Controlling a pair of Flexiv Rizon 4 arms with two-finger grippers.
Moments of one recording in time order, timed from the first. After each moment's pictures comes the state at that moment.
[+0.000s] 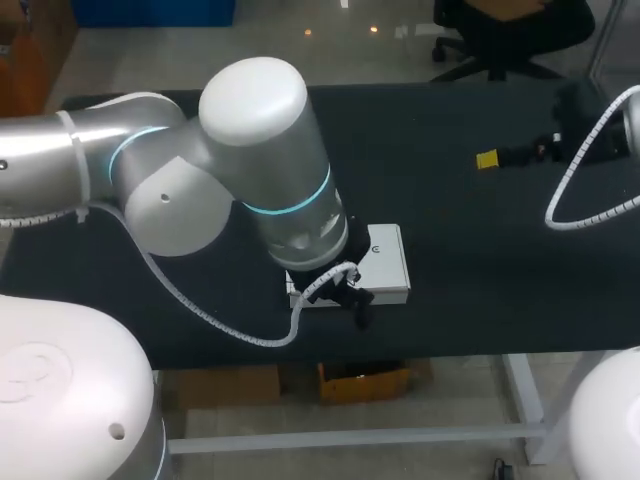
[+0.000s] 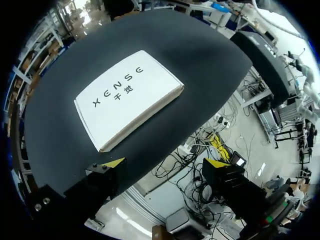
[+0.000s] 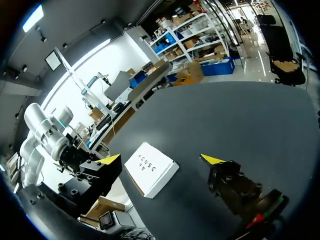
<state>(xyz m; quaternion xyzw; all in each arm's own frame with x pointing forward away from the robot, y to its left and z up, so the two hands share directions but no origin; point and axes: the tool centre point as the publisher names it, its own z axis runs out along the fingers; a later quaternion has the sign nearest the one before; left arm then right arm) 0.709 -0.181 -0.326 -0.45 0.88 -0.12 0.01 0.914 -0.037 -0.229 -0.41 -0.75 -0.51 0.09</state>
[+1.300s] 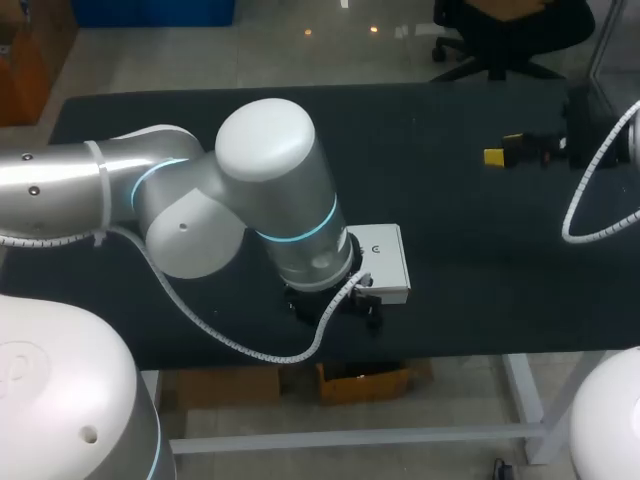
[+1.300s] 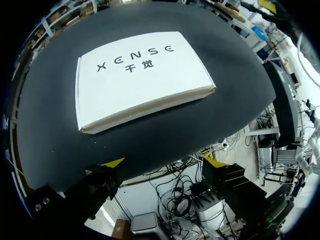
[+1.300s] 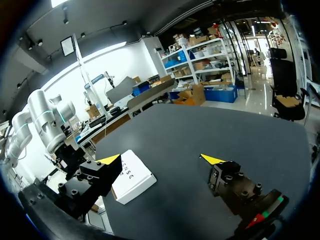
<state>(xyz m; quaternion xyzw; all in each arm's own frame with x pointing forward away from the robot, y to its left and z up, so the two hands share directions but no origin) 0.717 -0.193 -0.375 -0.60 0.79 -0.12 -0.01 0.946 -0.055 -0.236 -0.35 -0.76 -0.55 -0.02</state>
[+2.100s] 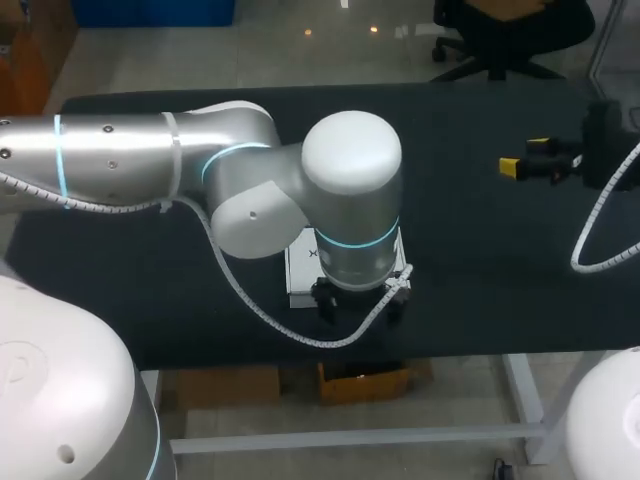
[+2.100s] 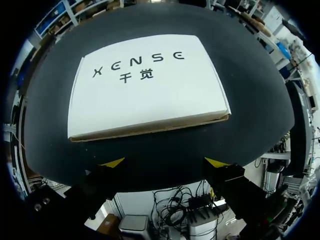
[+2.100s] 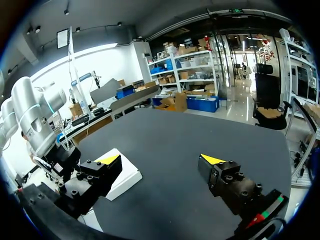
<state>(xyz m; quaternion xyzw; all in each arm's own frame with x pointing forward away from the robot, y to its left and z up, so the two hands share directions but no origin) 0.745 -0.219 -0.394 -0.67 0.74 -0.09 0.05 0.929 -0.081 -0.232 -0.36 -0.75 -0.54 -0.11</state>
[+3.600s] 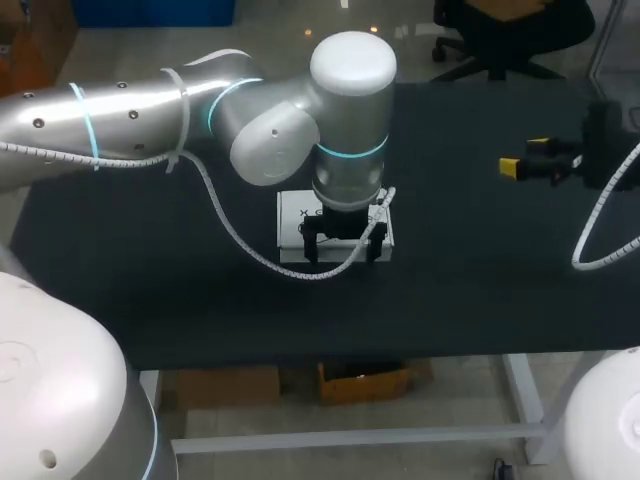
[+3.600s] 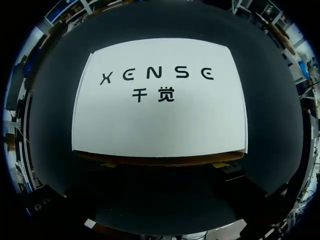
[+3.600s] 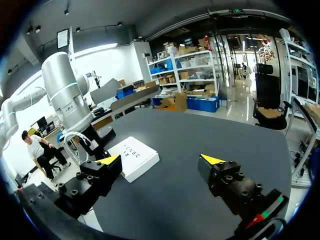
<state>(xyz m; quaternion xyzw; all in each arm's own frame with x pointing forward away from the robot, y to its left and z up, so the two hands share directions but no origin) 0.872 -0.190 -0.393 -0.72 0.69 -0.04 0.05 0.929 -0.082 -0.232 -0.36 -0.75 -0.54 -0.11</state>
